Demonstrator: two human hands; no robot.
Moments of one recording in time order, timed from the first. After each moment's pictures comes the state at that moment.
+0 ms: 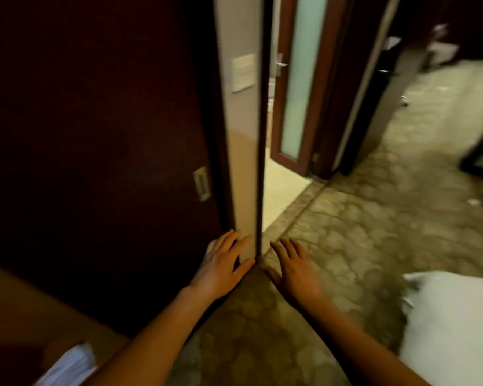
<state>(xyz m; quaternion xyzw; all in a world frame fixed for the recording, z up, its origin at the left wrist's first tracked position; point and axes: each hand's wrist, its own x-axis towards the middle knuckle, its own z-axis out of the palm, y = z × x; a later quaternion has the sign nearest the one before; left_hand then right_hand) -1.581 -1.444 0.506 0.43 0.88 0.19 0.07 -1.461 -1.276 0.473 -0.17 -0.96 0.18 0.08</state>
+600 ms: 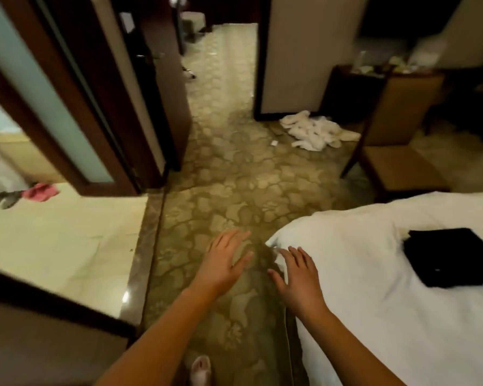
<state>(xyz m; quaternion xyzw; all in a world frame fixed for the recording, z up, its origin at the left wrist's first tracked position) -1.518 -0.916 0.446 0.69 0.66 0.20 0.23 -1.306 -0.909 0.428 -0.62 -0.75 0.21 0.11</state>
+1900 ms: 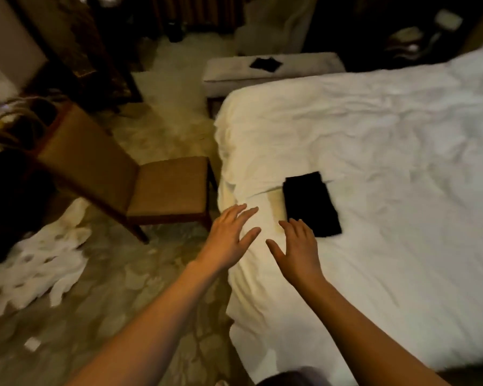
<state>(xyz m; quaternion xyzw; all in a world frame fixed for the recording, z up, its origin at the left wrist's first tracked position) -1.071 -0.198 0.452 0.95 -0.05 -0.01 0.29 -1.068 -0.389 0.434 -0.97 -0.07 0.06 0.24</state>
